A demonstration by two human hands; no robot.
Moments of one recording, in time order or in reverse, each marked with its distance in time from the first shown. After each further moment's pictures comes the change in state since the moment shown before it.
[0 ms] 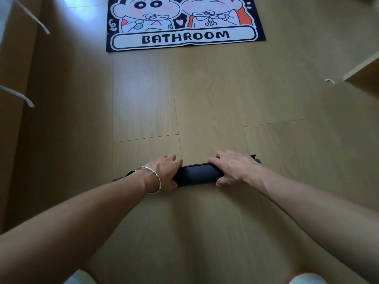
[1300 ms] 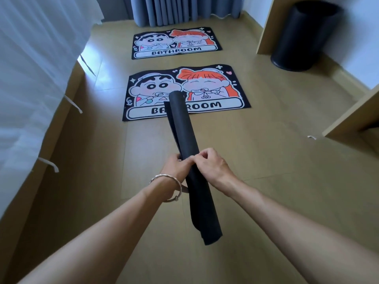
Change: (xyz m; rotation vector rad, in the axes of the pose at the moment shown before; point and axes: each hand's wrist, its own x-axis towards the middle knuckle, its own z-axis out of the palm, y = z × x) left_hand 0.001 0.030 -0.141 -1.458 0.435 -0.350; right_hand -0.015 -0.031 -0.134 1.191 0.632 0.279
